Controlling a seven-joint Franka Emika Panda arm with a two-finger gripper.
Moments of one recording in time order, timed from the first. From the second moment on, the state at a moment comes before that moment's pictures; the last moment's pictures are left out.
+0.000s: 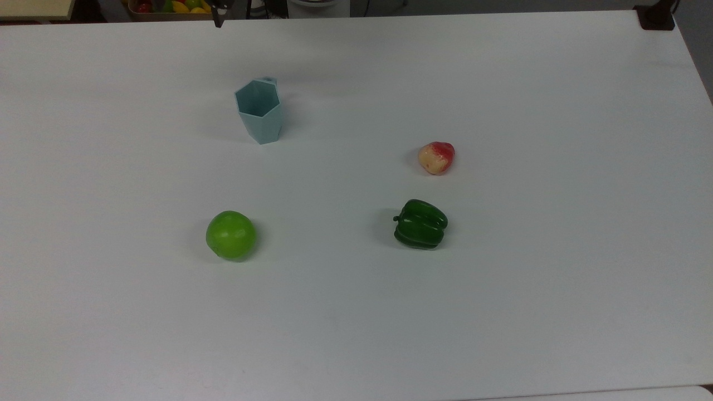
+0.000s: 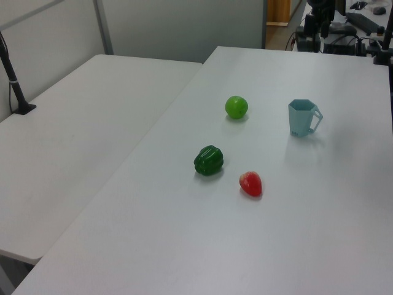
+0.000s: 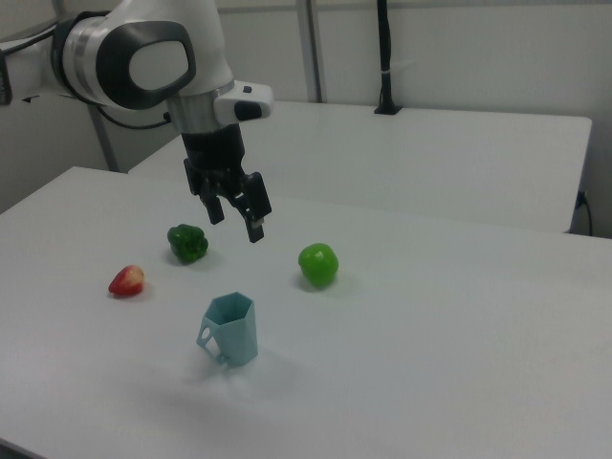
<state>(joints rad) -0.17 -0.04 -0.01 -1.74 -0.06 1.72 0.05</state>
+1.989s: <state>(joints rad) -0.02 -0.23 -0.04 -2.36 -0.06 2.19 0.09</state>
